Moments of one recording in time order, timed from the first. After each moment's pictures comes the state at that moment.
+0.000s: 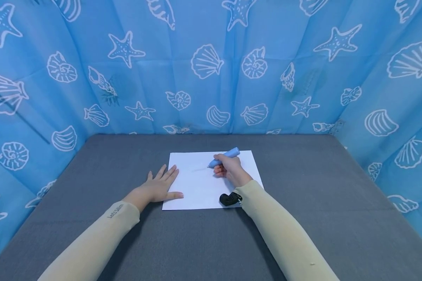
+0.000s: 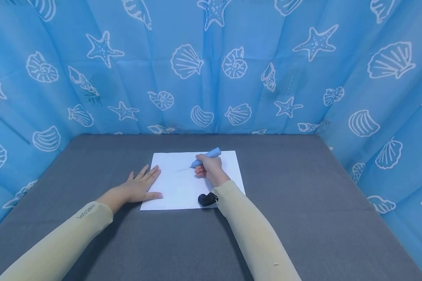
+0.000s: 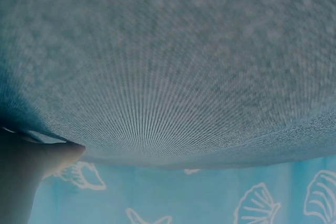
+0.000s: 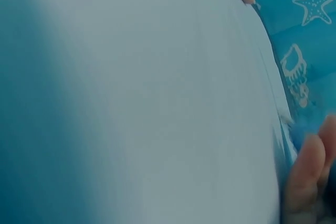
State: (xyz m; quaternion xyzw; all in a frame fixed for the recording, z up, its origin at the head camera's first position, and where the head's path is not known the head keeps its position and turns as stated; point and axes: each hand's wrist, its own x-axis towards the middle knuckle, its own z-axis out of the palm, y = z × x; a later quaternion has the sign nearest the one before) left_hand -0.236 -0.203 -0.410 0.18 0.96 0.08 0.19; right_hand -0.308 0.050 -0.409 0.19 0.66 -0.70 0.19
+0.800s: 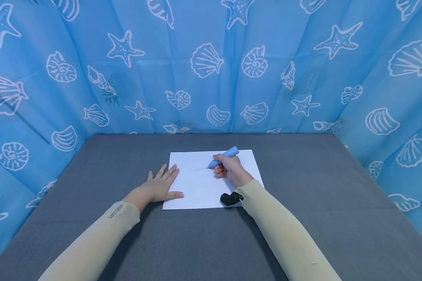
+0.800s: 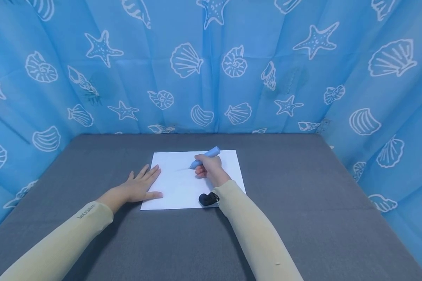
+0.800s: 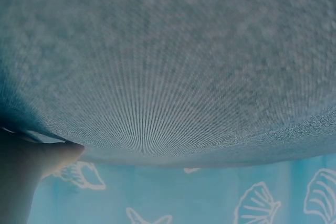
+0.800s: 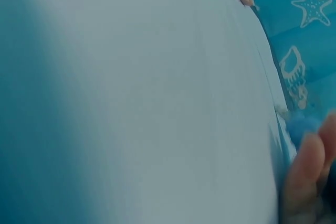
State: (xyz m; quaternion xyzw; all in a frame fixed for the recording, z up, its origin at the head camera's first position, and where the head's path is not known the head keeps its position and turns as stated) left_hand -0.237 -0.203 -0.411 0.18 0.96 0.08 0.18; right_hand -0.307 0.052 -0.409 0.18 0.66 -0.70 0.20
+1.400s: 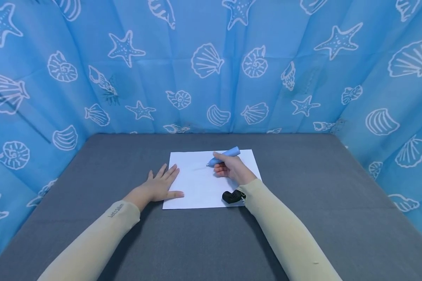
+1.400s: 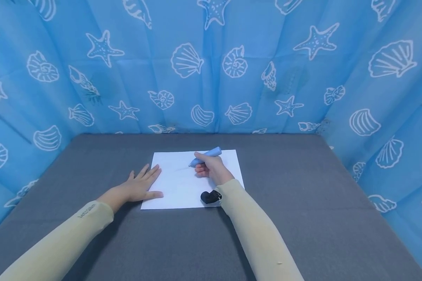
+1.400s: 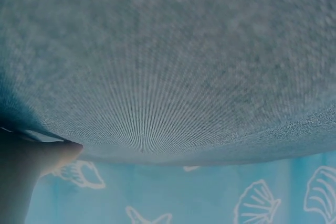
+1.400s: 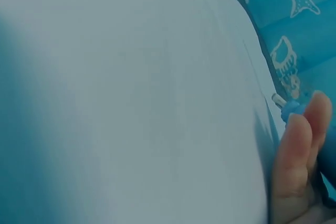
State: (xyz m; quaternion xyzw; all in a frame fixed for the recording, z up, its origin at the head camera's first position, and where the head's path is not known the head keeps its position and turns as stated) left_hand -0.238 -0.203 -0.413 0.19 0.96 0.08 0.18; right_hand -0.310 0.057 -0.404 0.17 0.64 -0.71 0.24
